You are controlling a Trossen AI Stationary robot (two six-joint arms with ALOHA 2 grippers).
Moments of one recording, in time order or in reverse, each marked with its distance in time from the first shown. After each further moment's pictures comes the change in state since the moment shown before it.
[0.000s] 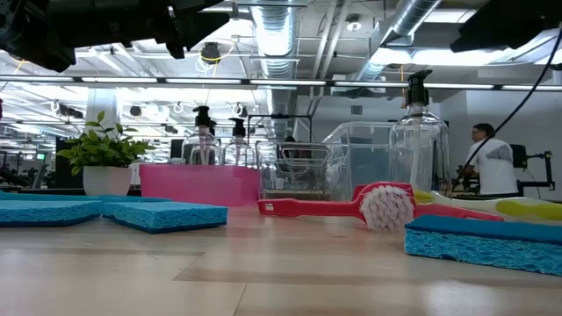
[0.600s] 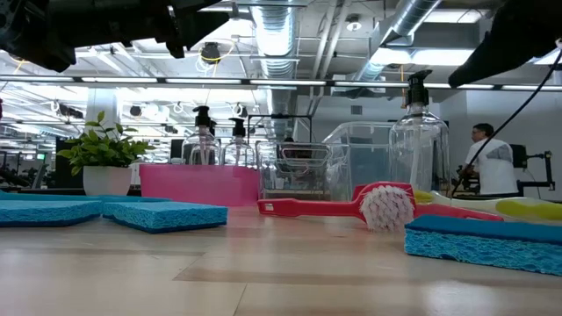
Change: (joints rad) left arm 0.000 0.000 0.000 0.006 0.000 0.000; right arm -0.113 0.071 0.000 -0.212 -0.046 0.161
